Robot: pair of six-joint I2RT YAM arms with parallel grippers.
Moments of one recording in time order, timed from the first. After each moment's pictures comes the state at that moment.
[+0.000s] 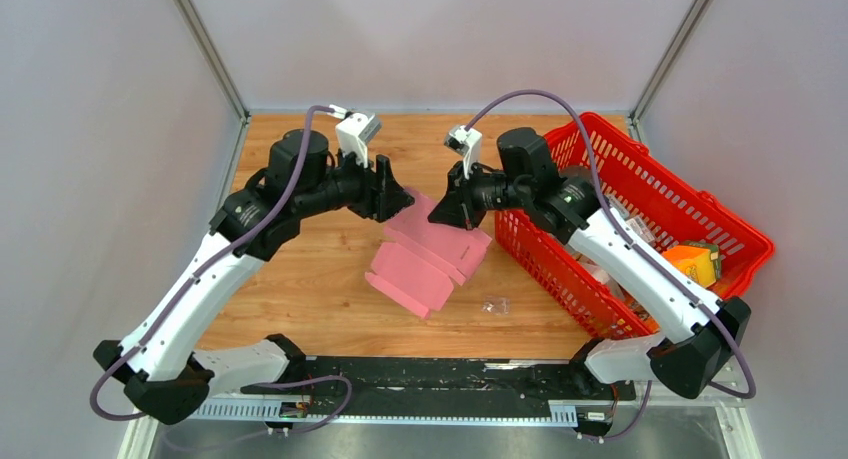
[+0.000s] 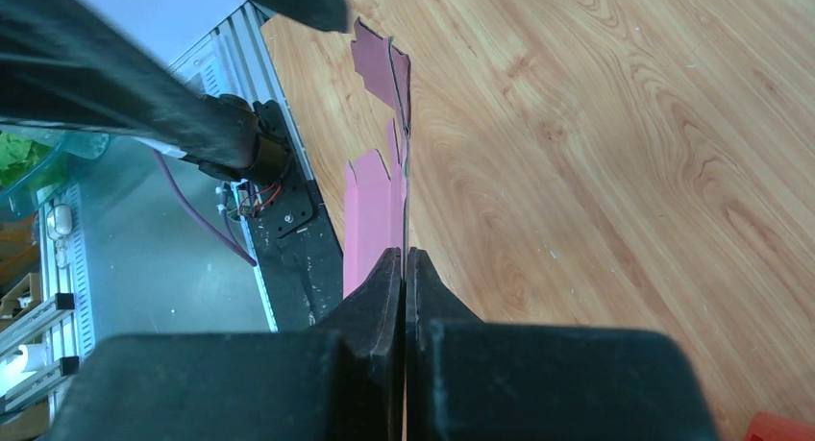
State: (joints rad) left arm -0.66 1.10 1.43 -0.71 0.25 -0.31; right arm 0.70 1.33 1.39 -0.55 -0.57 0.17
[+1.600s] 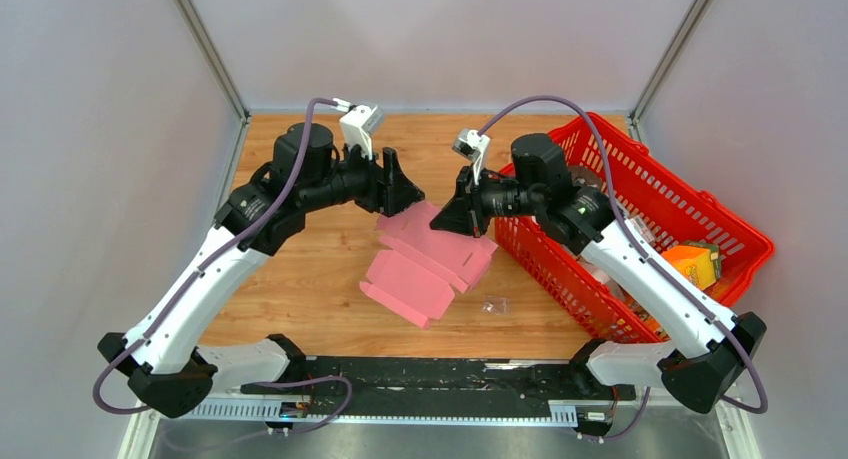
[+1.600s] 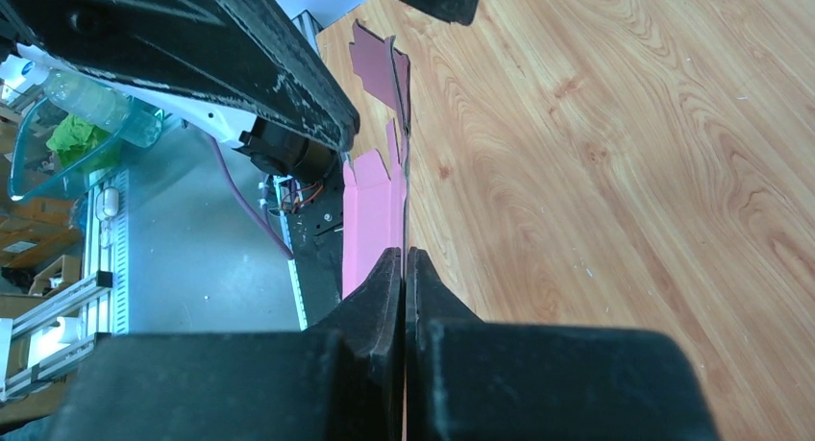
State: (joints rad) left arm -0.67 1.16 1.49 -0.68 0.27 -0.37; right arm 0.70 1.24 1.33 -0.50 -0.66 0.19
